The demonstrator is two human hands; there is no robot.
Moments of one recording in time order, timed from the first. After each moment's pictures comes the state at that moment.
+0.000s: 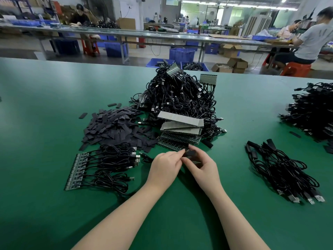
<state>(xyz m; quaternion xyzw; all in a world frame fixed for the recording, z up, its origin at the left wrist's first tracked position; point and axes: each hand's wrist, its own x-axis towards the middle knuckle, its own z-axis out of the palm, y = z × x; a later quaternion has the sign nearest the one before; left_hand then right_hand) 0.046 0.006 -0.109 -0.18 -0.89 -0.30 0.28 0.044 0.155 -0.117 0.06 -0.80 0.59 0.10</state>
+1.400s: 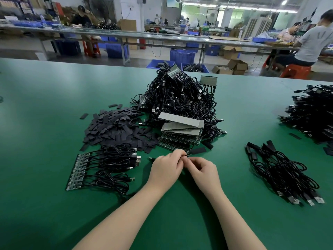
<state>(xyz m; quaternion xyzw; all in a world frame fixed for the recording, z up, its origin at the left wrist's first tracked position) 0.048 0.008 -0.109 -0.15 -0.90 -0.29 0.28 0.053 0.151 -0.106 0.02 -0.83 0.55 0.06</state>
